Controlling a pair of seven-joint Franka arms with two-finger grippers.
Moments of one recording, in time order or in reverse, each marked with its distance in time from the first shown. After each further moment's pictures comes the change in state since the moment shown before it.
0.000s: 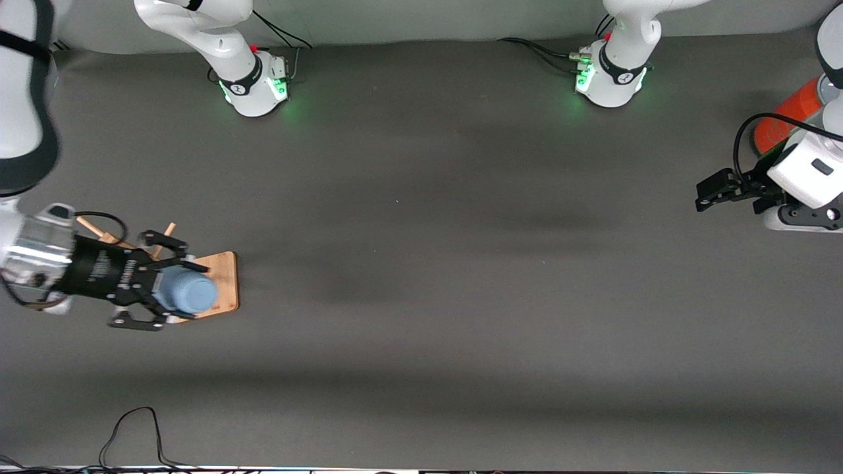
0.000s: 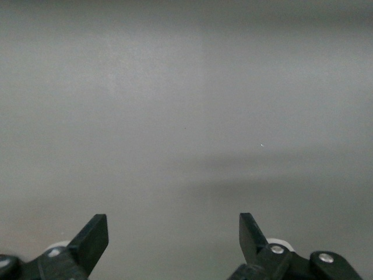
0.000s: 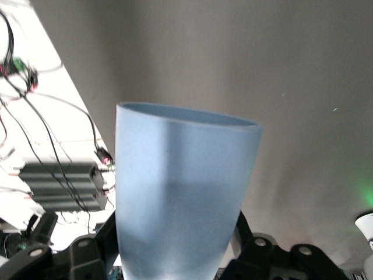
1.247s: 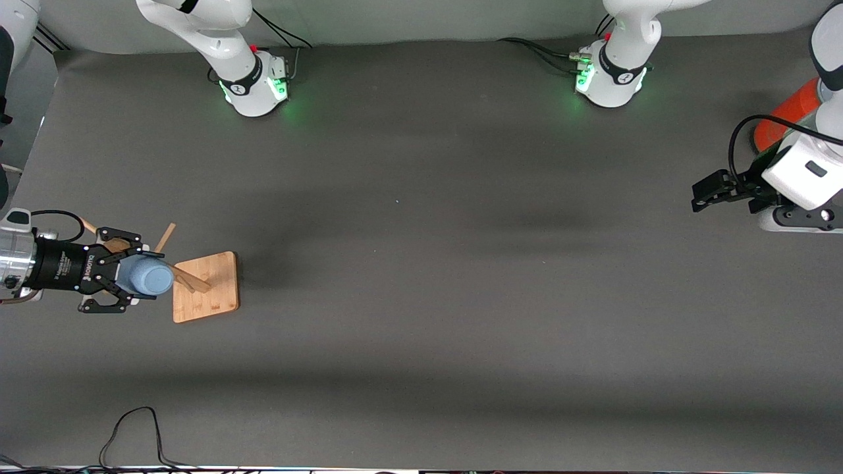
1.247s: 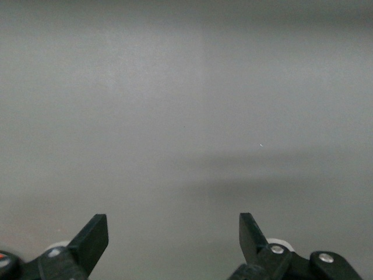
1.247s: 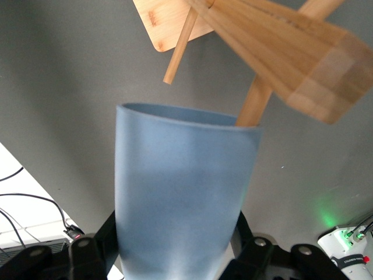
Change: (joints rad) left arm -0.003 0.001 -0.002 -0.005 0.001 0.001 -0.020; right arm -0.244 0.005 -0.015 -0.127 -0.061 -0.193 -0.154
